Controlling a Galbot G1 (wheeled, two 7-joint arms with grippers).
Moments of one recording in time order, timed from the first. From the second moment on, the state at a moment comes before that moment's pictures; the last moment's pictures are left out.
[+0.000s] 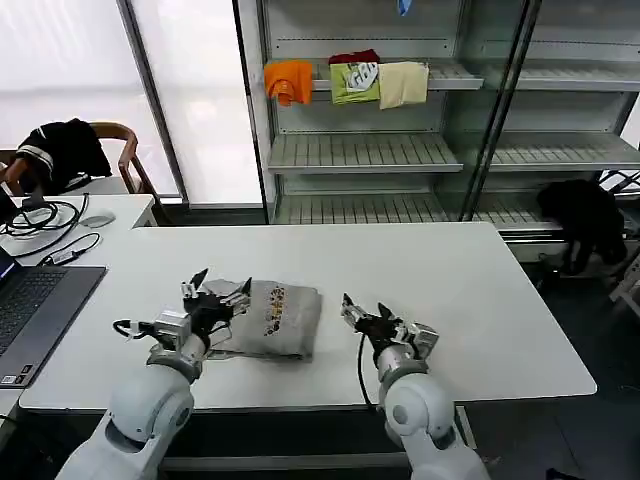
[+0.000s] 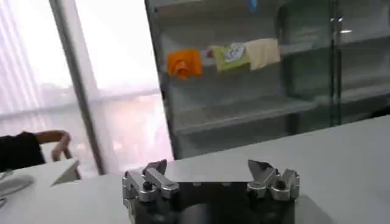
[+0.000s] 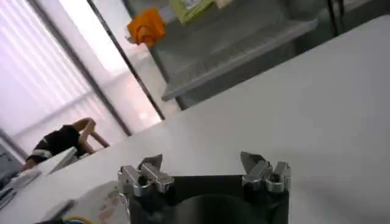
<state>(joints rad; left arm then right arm) 1.07 -1.06 -0.34 -2.07 -0.39 0.57 -0.26 -1.02 1.48 0.19 1.92 0.72 -0.50 0.45</state>
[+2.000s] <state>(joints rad) 1.21 -1.07 -0.49 -2.08 -0.32 0.58 -0.27 -0.99 1.44 0.08 1.84 0.77 -0.56 0.53</state>
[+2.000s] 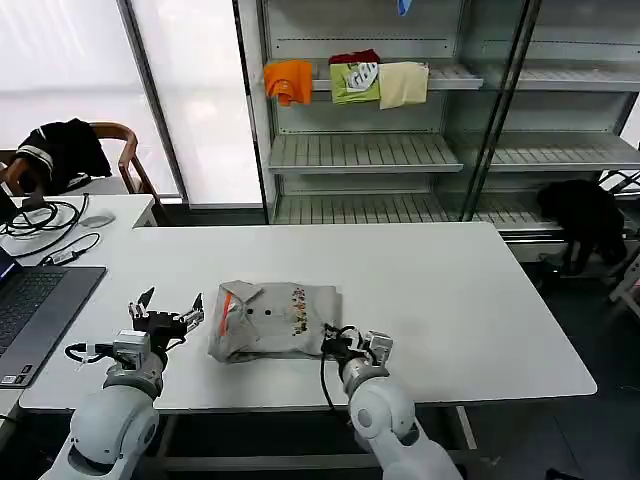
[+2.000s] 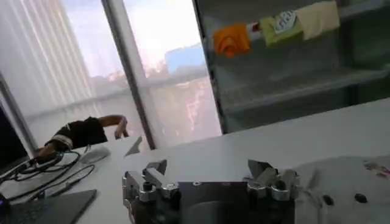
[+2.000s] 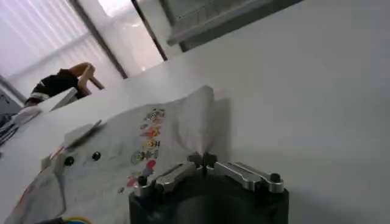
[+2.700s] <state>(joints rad) 1.22 -1.11 -0.49 -2.09 -0.31 0.58 -0.27 -1.04 1.24 0.23 1.87 0.72 -0.54 0.42</state>
